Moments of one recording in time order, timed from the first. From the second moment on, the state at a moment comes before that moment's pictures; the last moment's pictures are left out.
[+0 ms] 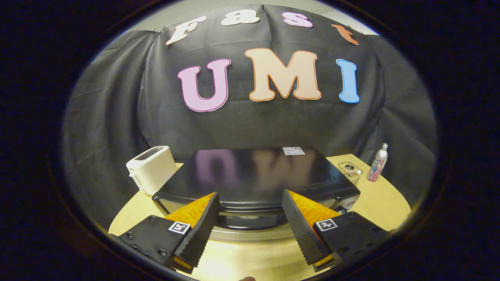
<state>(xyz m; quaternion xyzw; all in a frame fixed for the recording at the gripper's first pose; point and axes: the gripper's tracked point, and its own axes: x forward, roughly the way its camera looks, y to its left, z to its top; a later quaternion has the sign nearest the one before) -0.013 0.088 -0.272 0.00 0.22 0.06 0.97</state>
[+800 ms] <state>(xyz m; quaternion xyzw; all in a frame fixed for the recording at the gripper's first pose) -0.102 0.071 -0.297 -0.02 0.24 0.06 0.97</state>
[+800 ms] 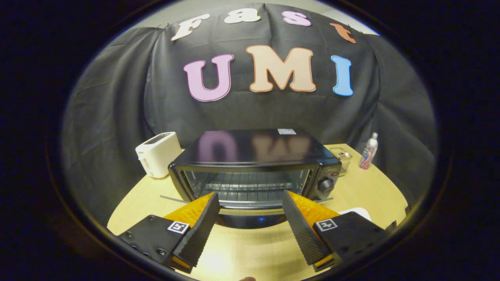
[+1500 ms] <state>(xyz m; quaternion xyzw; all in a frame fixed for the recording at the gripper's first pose) -0.169 0.062 -0.358 -0.02 0.32 0.05 0.95</state>
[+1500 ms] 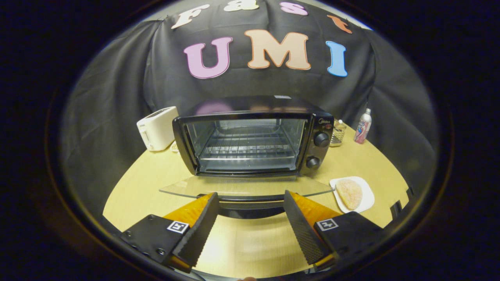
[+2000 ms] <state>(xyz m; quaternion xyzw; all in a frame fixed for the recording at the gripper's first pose) -0.209 0.074 -0.428 -0.05 0.41 0.05 0.91</state>
